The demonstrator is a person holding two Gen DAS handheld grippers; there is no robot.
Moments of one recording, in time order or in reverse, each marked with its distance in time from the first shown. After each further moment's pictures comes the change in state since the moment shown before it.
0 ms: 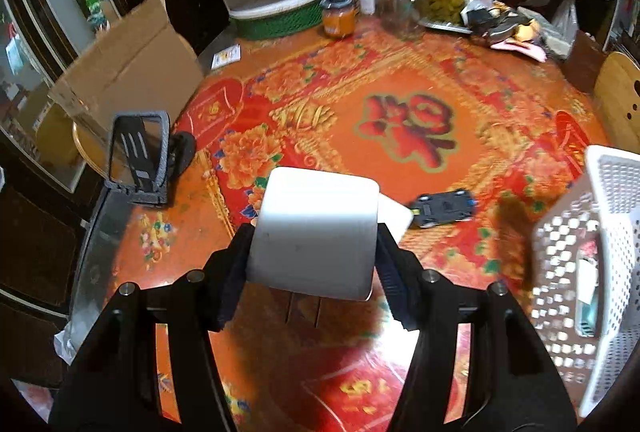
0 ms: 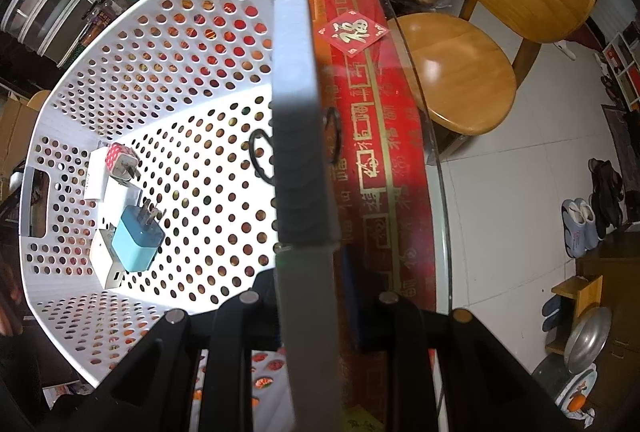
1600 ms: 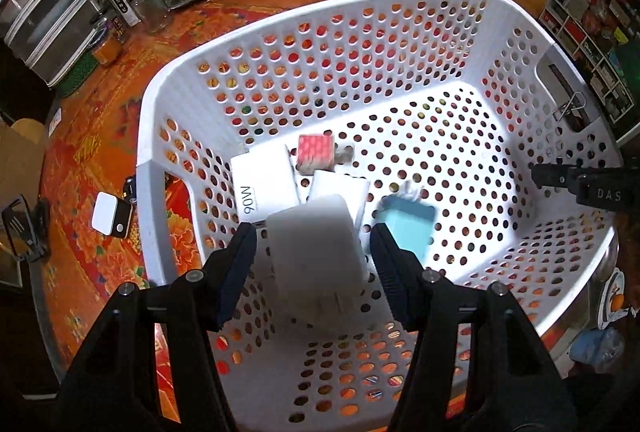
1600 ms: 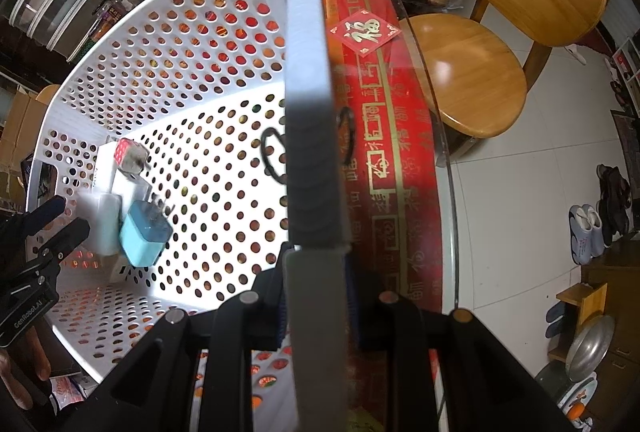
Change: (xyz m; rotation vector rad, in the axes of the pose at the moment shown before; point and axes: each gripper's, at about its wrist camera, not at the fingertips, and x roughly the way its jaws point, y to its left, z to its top) left arm -0.053 -0.259 -0.062 0.434 0.148 -0.292; right arm 0.001 -0.001 0.001 -0.023 0.007 0.032
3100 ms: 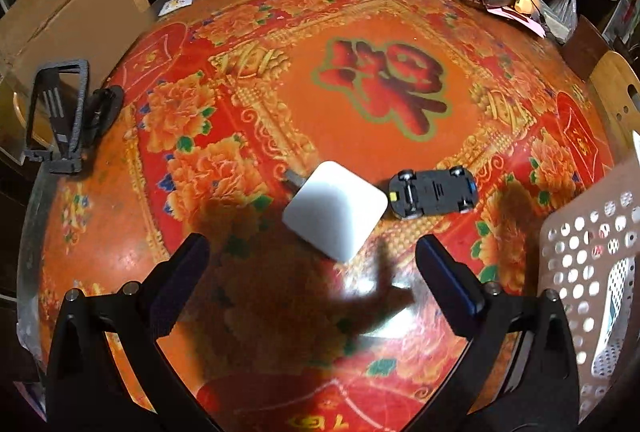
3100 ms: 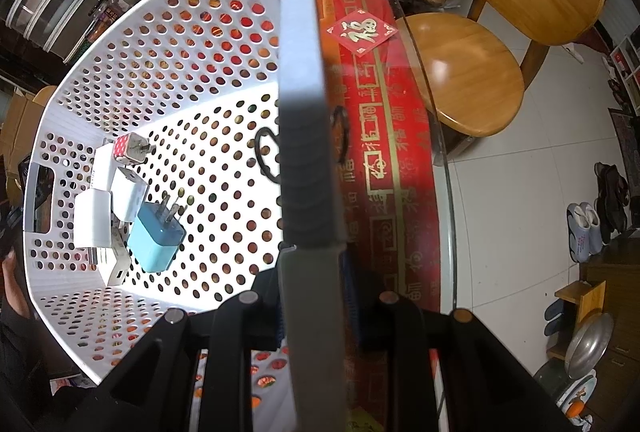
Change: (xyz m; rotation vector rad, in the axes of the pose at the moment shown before) left arm 0.076 0.259 -0.042 -0.486 -0.040 0.137; right arm 0.000 0.000 0.000 0.006 0.004 -0.009
